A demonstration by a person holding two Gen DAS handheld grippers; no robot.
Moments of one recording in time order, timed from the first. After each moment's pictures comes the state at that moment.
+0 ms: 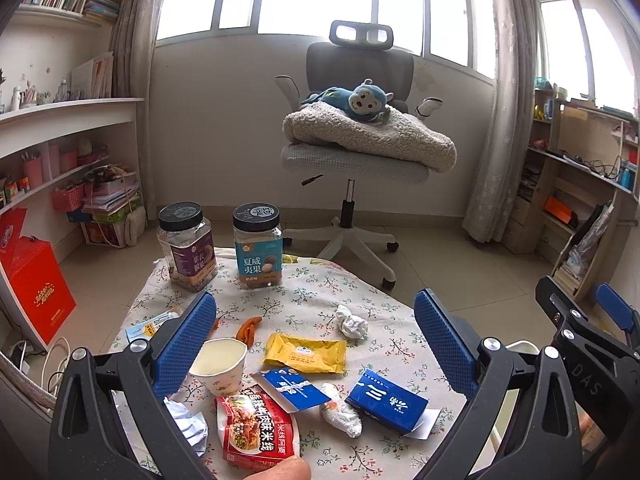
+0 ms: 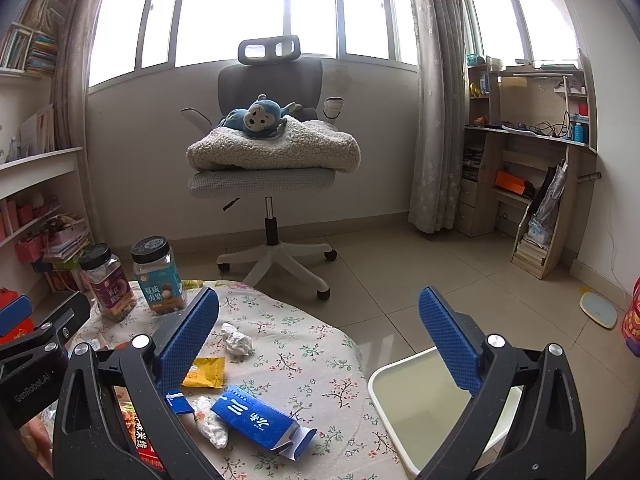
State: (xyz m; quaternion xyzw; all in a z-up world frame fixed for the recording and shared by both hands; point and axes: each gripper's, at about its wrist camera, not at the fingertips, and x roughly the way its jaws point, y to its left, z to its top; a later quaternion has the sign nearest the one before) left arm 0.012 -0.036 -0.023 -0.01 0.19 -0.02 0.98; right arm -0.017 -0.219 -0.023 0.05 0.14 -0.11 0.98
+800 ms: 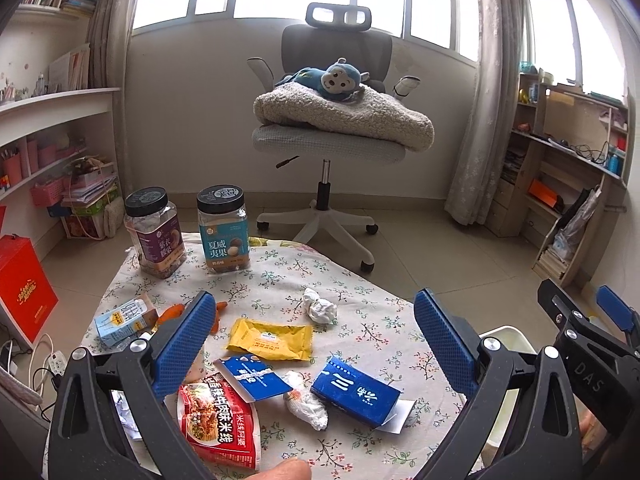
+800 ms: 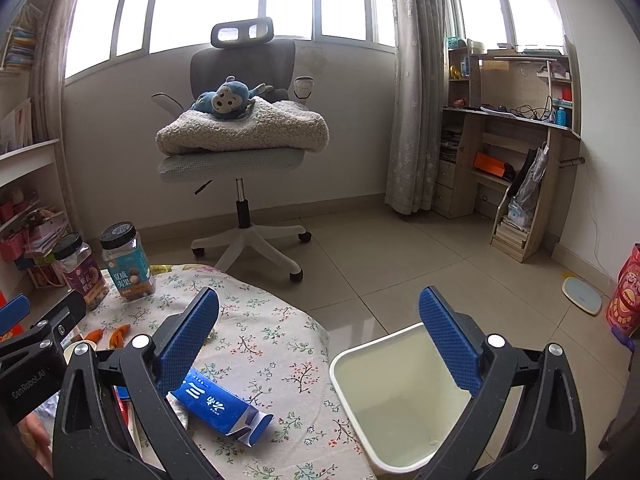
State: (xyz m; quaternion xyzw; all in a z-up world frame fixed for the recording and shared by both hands) left arm 0.023 -0.070 -0.039 -0.02 0.24 -0.06 0.97; right arm -0.014 -0.252 -0.034 0.03 0.20 -0.15 0.97
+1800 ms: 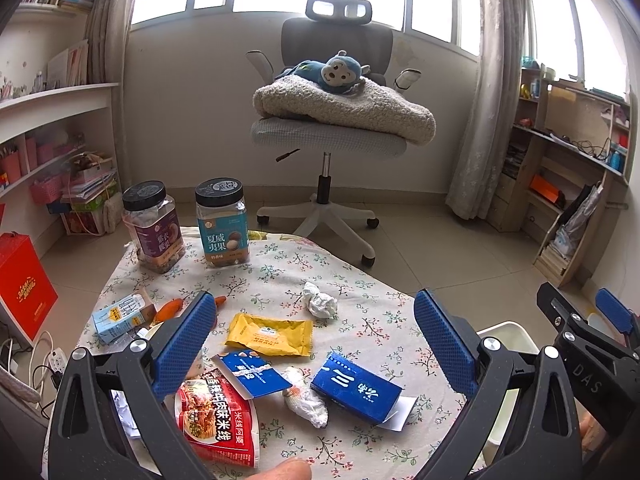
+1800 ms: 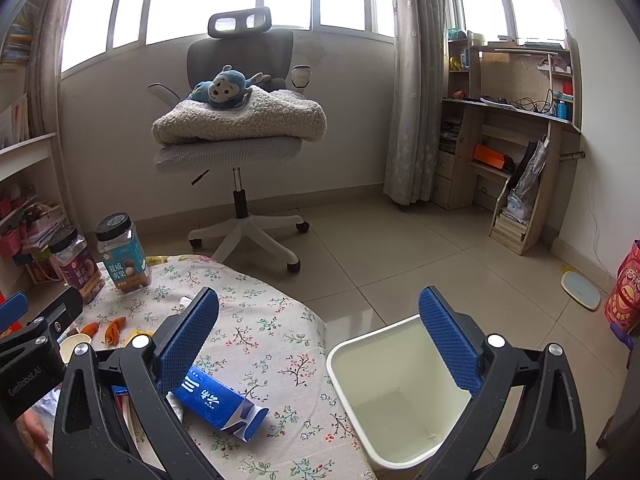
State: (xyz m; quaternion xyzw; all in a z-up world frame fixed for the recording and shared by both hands) left arm 0.027 -0.070 -0.045 -0.02 0.25 -0.06 0.97; right arm -0.007 -0.253 -0.044 0.04 0.21 -0.15 0.96
